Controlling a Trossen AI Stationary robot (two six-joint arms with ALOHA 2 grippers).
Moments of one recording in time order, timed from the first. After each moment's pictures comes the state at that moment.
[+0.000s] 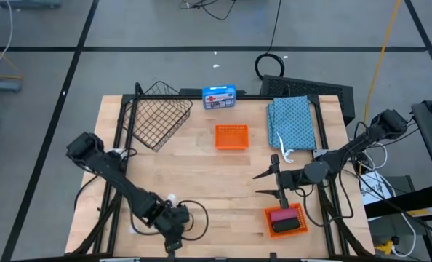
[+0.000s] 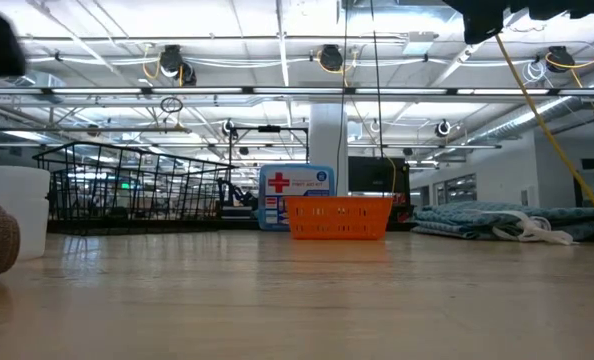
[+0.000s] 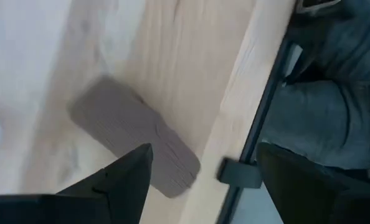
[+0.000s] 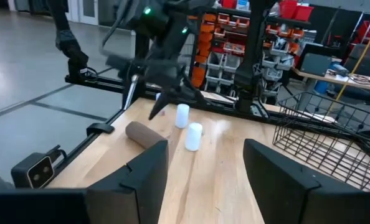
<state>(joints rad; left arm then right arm) -0.70 1.73 1.22 -0.61 0.08 -1.10 0.54 1.05 0.43 0.56 0.36 -0.09</state>
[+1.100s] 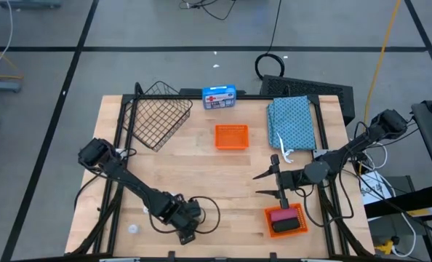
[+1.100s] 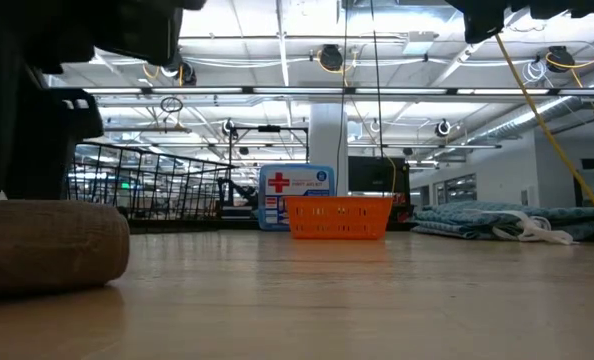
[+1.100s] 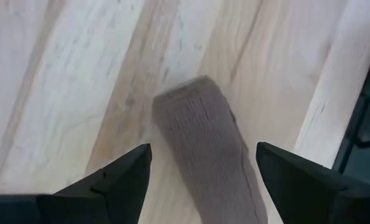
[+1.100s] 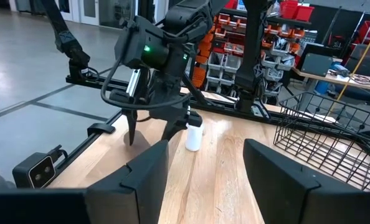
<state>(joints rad) -0.61 1.87 1.22 -0.53 -0.03 -0.99 0.54 1.05 0.43 0.56 0.36 -0.09</state>
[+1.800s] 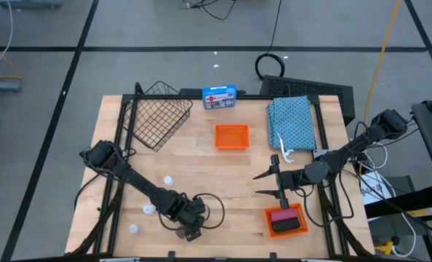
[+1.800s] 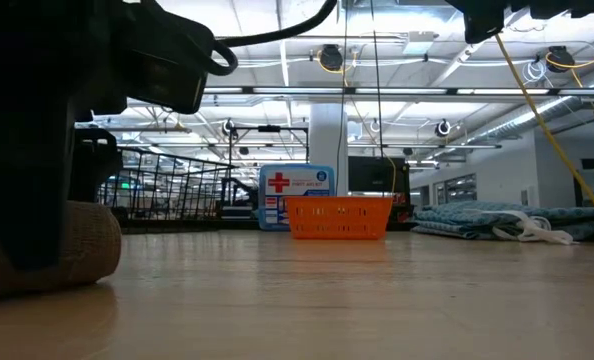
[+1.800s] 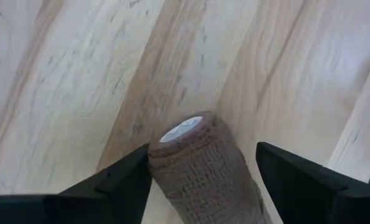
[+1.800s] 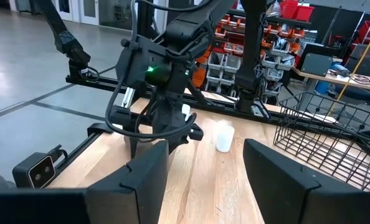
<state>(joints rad) -0.55 1.94 1.22 -0.49 0.00 -0.99 0.54 1.05 0.43 0.56 0.36 -0.09</state>
